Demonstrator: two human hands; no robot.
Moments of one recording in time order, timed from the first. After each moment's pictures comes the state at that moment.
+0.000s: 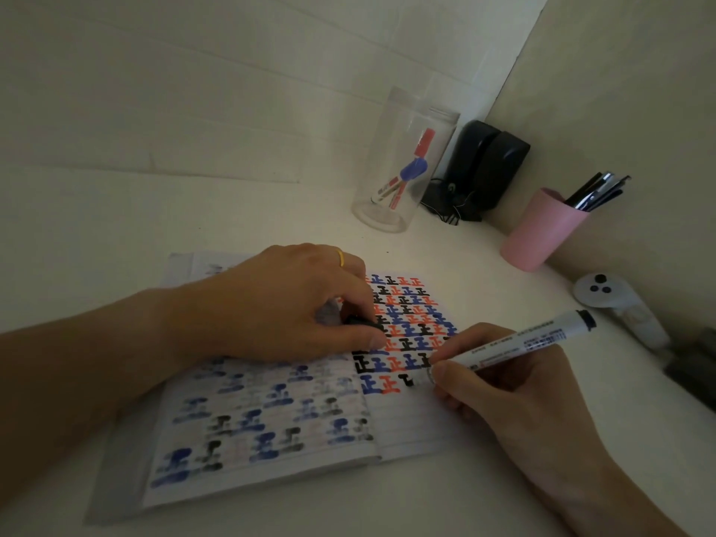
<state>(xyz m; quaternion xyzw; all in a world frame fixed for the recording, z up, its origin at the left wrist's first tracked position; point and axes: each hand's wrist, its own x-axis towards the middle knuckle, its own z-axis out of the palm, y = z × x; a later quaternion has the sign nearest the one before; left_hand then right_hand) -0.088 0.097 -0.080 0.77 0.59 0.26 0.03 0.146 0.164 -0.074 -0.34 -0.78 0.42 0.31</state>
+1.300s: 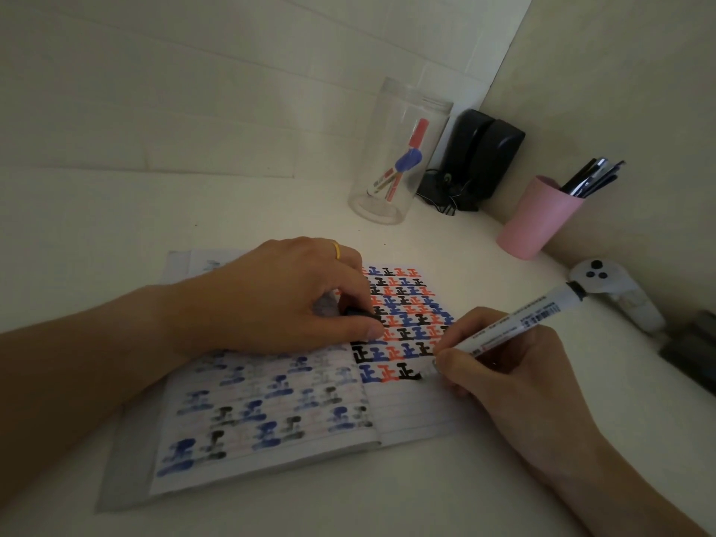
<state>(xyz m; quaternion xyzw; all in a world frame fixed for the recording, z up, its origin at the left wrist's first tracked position) -0.090 0.099 -0.082 0.77 0.58 0.27 0.01 0.148 0.171 -0.079 -0.32 -0.79 0.42 0.33</state>
